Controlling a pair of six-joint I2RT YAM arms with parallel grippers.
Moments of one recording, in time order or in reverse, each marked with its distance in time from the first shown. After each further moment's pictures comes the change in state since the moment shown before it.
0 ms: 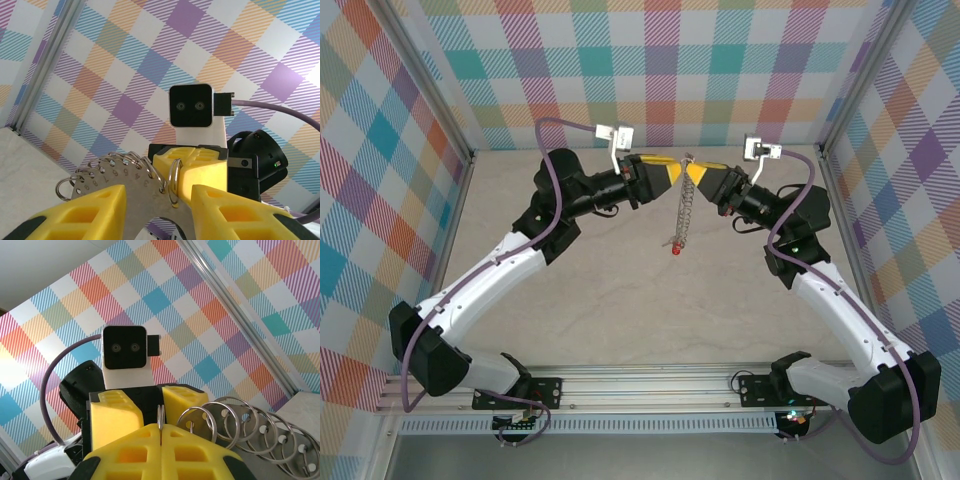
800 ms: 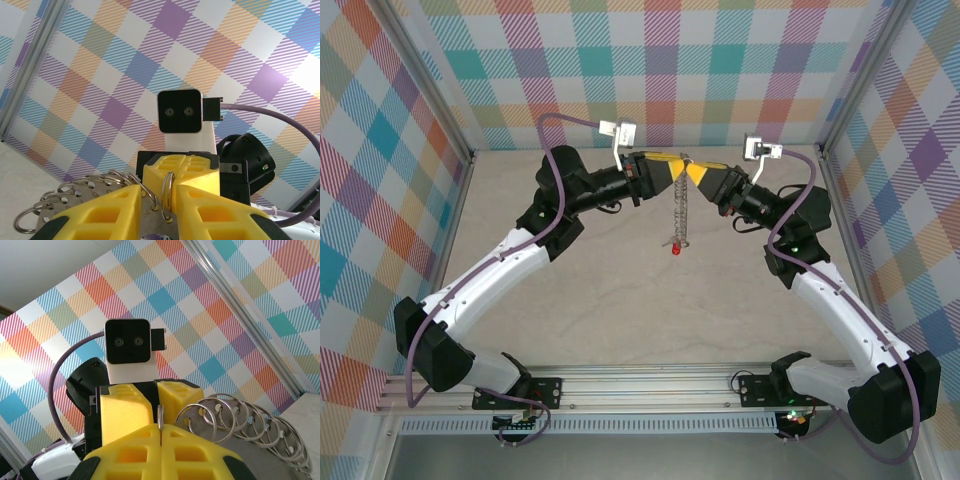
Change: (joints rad) left arm -0.004 0.028 0.025 0.043 0.038 -0.023; right arm 0.000 0.002 0.000 0.021 -0.011 0.021
